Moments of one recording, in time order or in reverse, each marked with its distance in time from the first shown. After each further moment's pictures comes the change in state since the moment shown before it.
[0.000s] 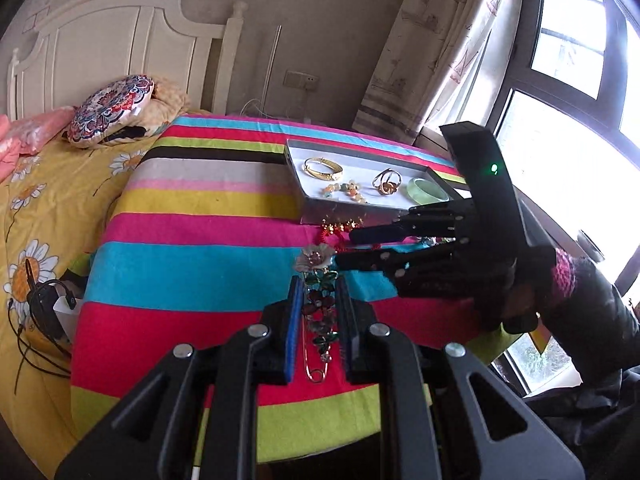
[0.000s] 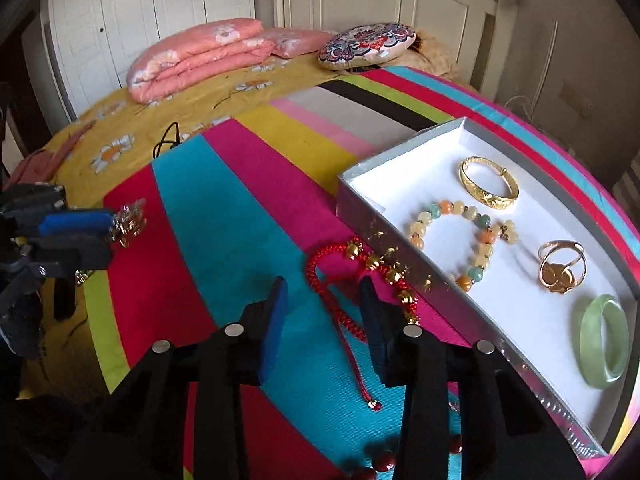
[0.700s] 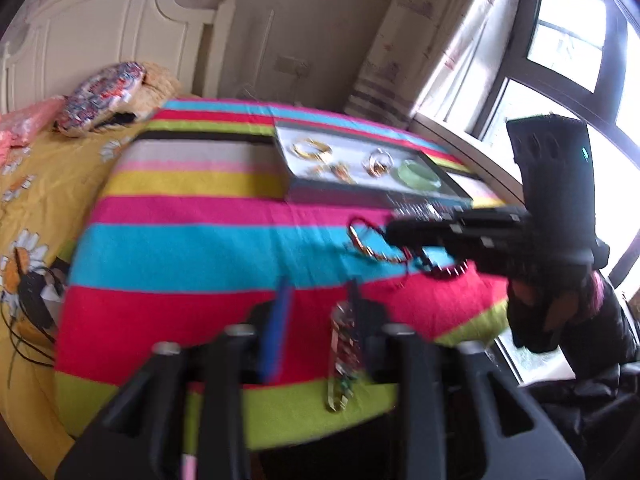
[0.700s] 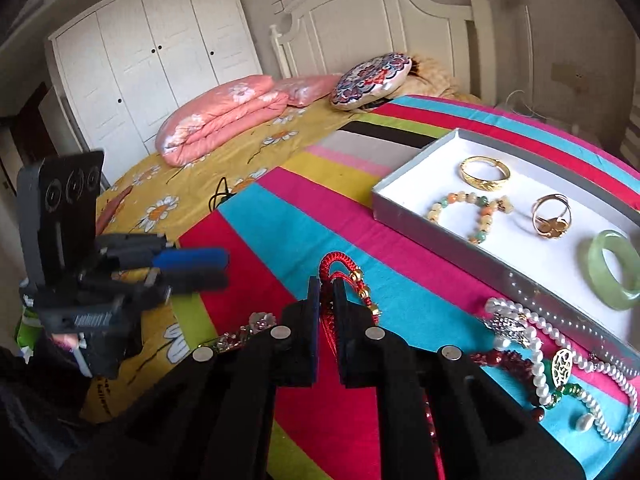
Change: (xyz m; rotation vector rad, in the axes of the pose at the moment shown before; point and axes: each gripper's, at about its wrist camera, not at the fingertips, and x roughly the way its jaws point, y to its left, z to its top) left arm 0.007 -0.012 -0.011 0.005 0.063 -0.041; right arm -0.058 0.002 -0.029 0.166 -0.173 0.160
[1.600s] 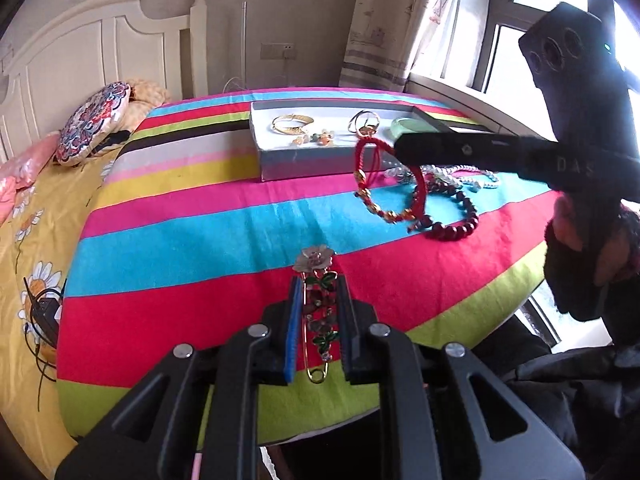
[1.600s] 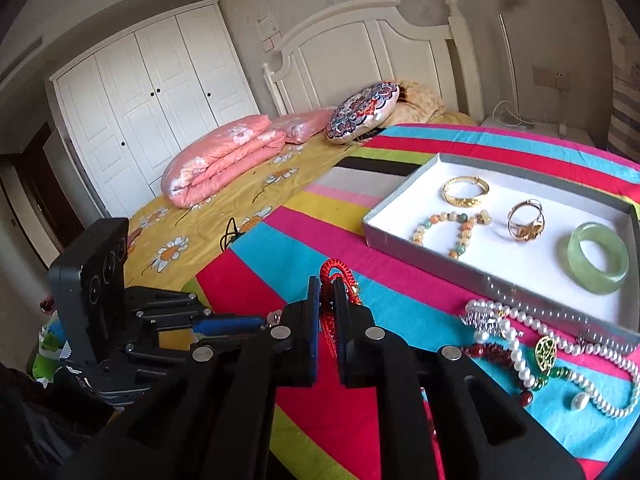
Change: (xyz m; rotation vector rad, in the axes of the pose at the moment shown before) left arm 0.029 -0.033 -0.006 0.153 0.068 0.118; right arm -0.036 -0.004 -0.011 0.082 -0.128 0.027
